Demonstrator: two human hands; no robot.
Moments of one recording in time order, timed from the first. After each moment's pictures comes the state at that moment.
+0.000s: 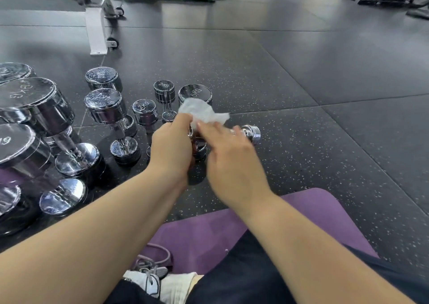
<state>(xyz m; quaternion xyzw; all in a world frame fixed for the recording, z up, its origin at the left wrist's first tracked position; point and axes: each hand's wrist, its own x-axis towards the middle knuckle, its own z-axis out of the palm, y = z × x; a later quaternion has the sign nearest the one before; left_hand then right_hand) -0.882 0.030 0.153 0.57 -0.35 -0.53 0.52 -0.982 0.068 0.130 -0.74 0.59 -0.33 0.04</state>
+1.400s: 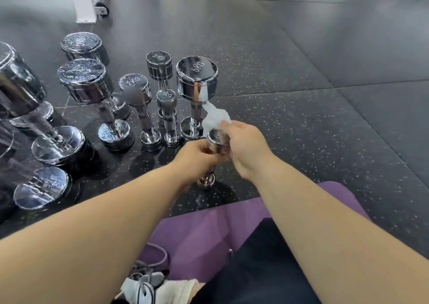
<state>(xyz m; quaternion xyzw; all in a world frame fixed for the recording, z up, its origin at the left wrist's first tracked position) -0.890 -0.015 0.036 0.52 -0.55 -0.59 0.28 -1.000 -0.009 0.073 -0.34 0.61 -0.48 0.53</state>
